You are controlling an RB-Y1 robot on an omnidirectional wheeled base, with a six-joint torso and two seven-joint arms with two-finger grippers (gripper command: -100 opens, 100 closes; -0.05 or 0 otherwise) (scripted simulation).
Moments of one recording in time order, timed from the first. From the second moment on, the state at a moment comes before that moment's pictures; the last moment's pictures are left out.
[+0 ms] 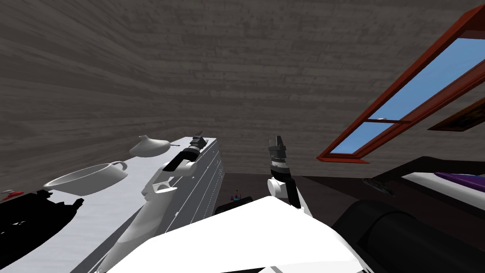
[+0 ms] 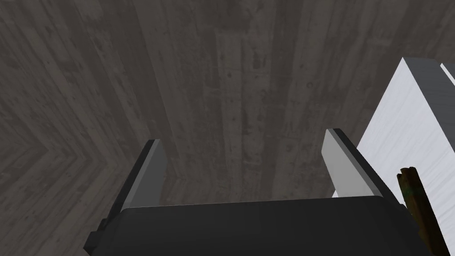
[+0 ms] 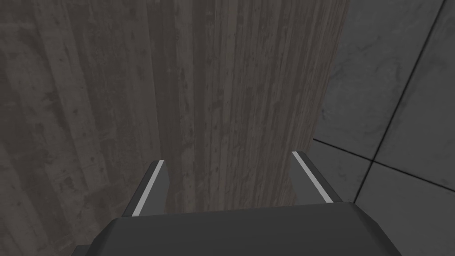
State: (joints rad) left arm -0.17 0.31 0.02 -1.97 0.10 0.28 0.29; right arm 0.51 0.03 -0.04 -2.37 -0.06 -0.50 0.13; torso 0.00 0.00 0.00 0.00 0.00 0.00
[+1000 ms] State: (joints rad) left arm -0.38 0.37 0.06 -1.84 0.09 0.55 0.37; right arm 0.51 0.03 -0.04 -2.37 -0.06 -0.50 0.13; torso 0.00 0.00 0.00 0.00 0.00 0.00
